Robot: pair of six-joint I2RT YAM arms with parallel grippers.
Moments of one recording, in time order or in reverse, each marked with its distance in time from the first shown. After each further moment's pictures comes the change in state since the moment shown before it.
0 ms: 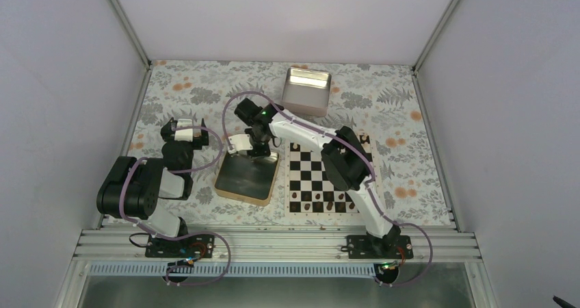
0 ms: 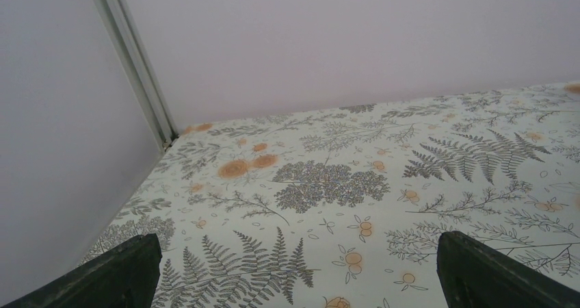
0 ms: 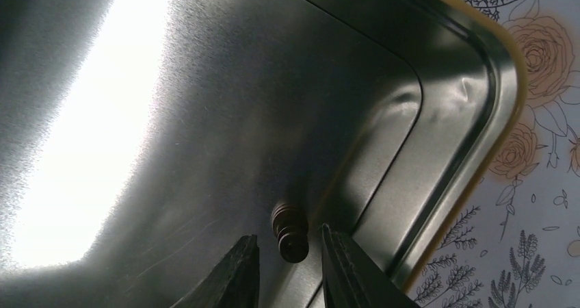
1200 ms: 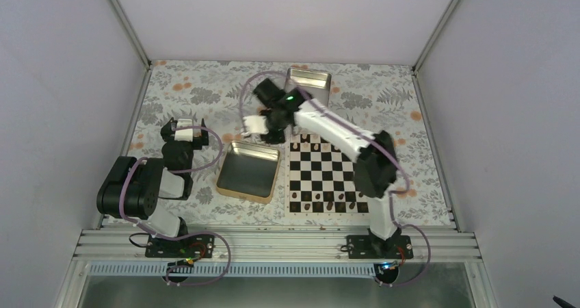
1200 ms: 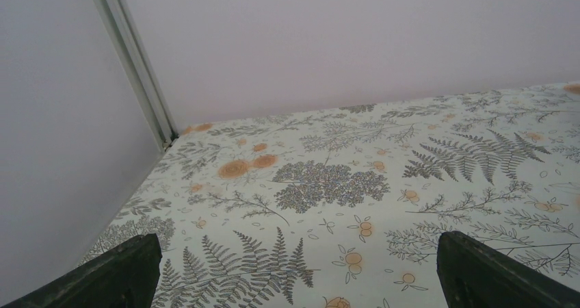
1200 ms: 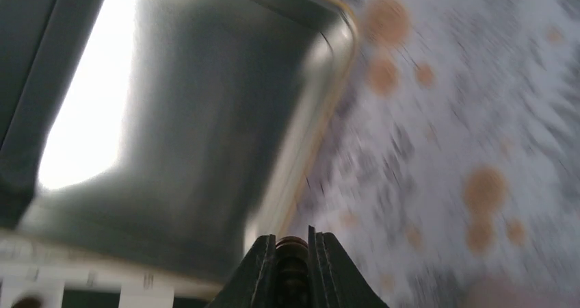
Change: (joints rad) left arm 0.000 0.000 0.000 0.000 0.000 0.000; right arm -0.033 -0.171 -0.017 -0.062 0.052 0.019
